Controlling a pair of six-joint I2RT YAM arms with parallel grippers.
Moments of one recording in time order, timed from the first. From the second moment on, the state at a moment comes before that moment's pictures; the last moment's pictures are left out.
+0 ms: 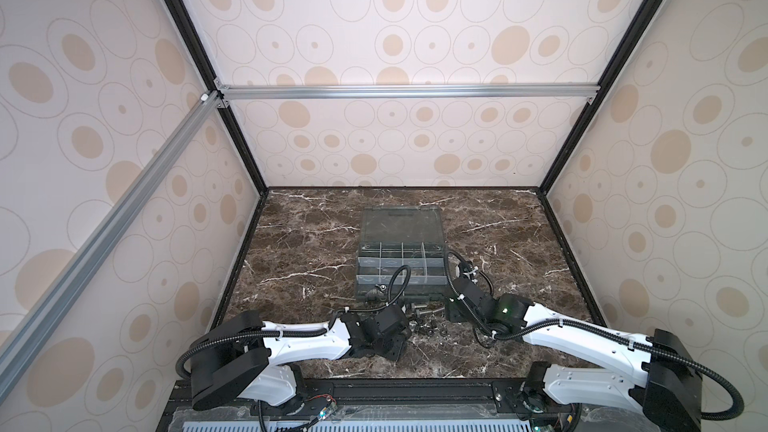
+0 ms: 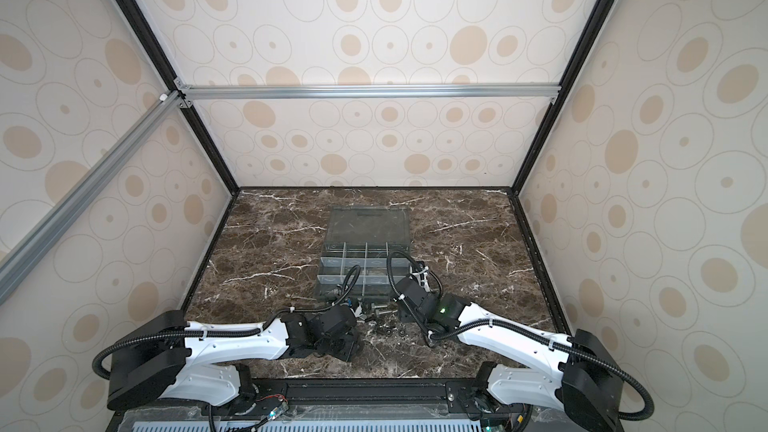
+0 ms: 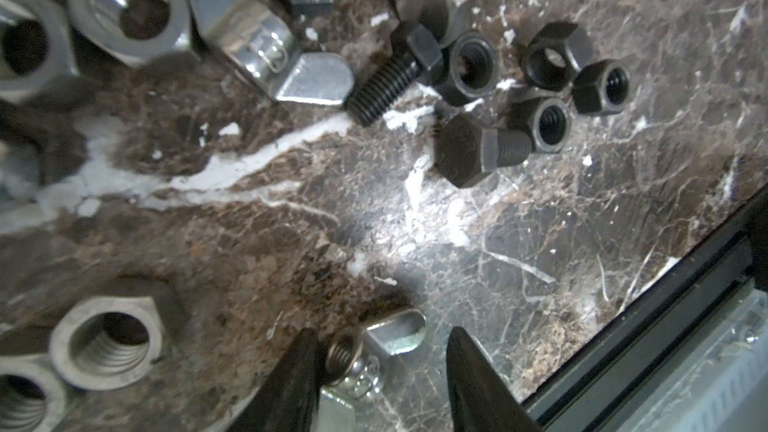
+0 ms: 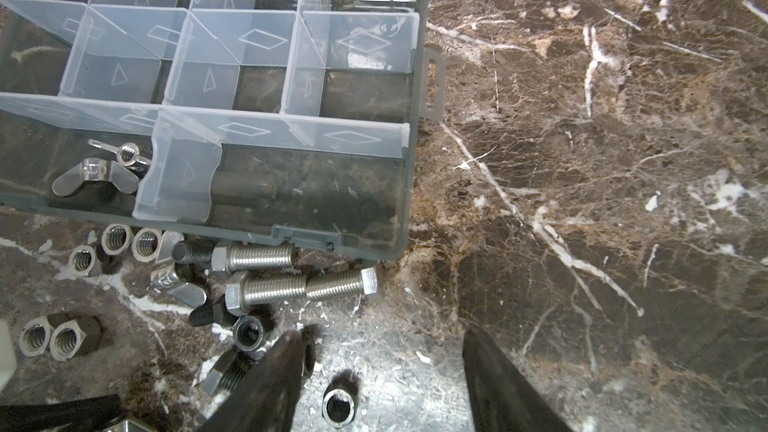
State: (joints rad) left arm -1.13 1.37 0.58 -0.30 0.00 -0.73; right arm 0.93 1.14 0.70 -0.58 0.42 0.76
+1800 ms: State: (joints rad) left arm -1.17 1.41 0.63 -0.34 -0.12 -0.74; right arm 0.93 1.14 0.68 -0.59 0.40 0.81
